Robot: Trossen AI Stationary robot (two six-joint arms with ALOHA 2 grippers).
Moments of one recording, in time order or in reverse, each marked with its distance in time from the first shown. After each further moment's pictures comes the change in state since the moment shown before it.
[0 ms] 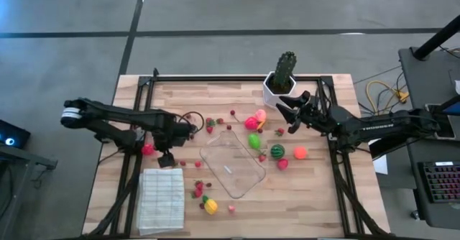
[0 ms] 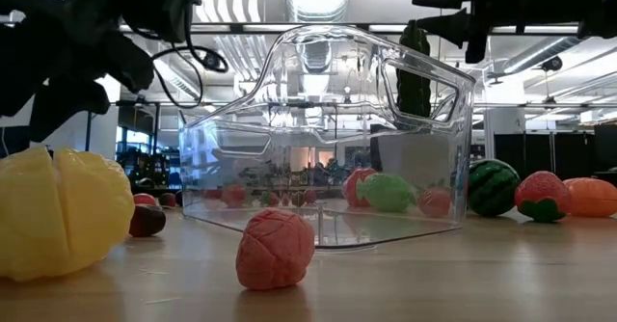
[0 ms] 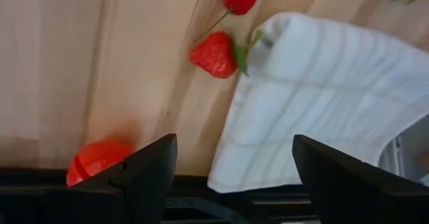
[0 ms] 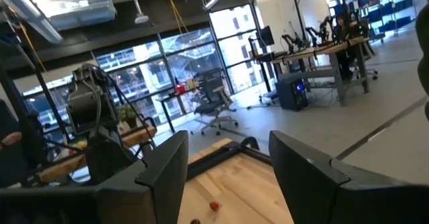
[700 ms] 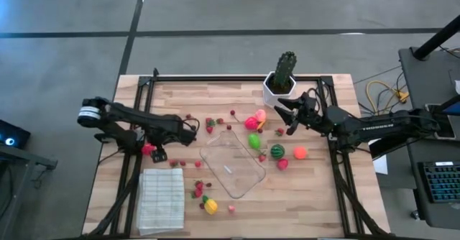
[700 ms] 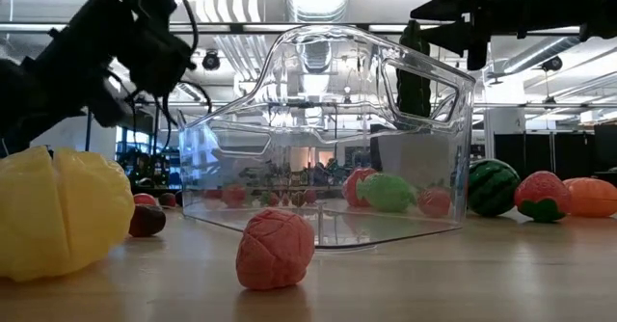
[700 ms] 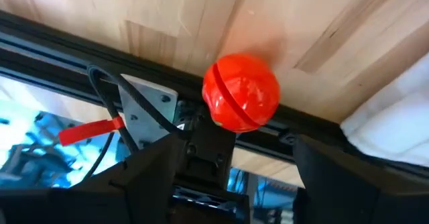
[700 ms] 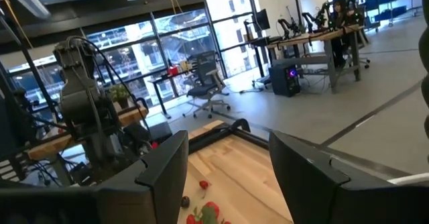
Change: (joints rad) left arm 0.000 0.223 -0.012 -0.263 -0.320 0.000; right arm 0.000 0.001 -0.001 -0.074 0.003 -0.004
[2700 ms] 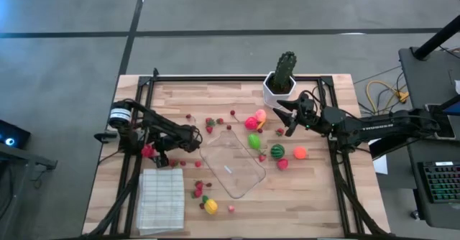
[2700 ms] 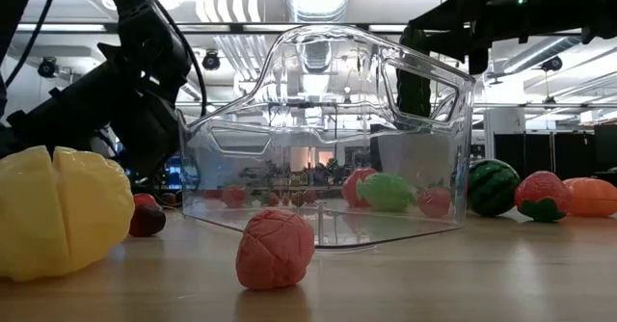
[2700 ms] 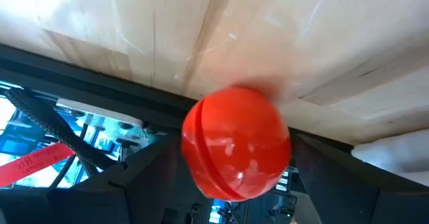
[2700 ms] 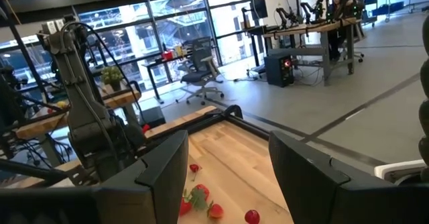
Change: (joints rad) left arm 0.002 0.314 -0.065 0.149 0.067 0.001; right arm 0.000 0.000 0.000 -0.064 0.001 -0.029
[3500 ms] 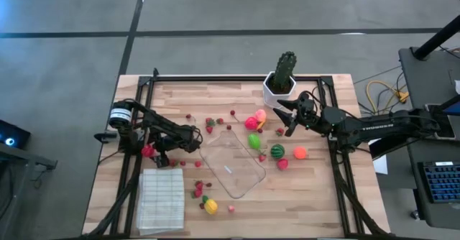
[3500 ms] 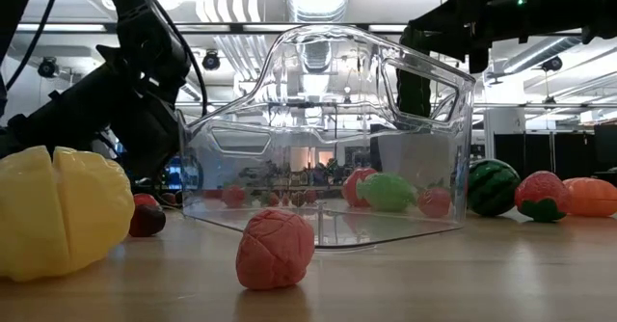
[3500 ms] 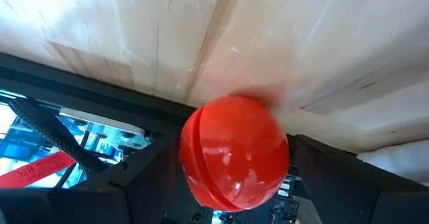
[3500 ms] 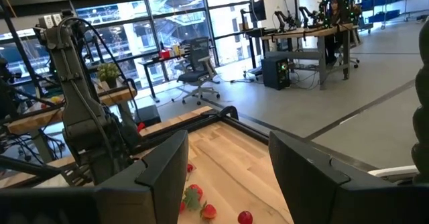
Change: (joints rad) left arm 0.000 0.000 -0.008 0.023 -0.013 0.001; right arm 0.000 0.000 0.000 0.000 0.008 -0.031
